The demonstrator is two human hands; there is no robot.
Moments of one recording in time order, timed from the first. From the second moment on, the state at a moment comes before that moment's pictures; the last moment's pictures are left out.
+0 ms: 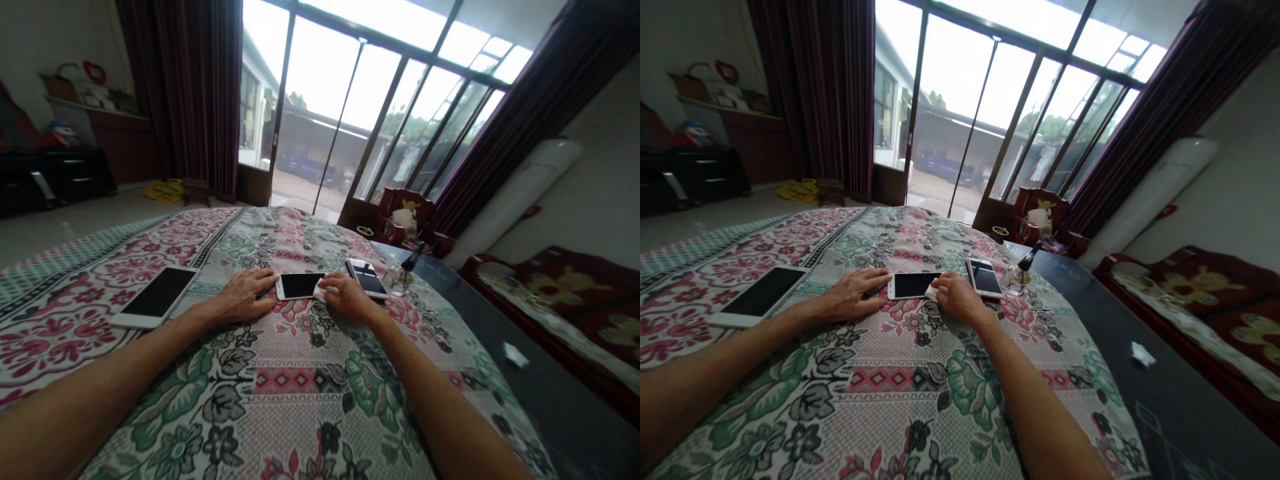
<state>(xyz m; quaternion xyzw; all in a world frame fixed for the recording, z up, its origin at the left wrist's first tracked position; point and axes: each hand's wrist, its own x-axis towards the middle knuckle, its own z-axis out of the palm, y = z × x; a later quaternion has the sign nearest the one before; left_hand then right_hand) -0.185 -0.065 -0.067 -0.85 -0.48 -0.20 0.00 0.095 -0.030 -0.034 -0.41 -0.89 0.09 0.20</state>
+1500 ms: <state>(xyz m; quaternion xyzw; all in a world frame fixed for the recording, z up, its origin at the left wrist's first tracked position) -0.201 -0.049 -0.075 -0.84 -0.50 -0.19 -0.08 -0.004 -0.060 -0.043 -0.37 -0.91 -0.03 0.20</state>
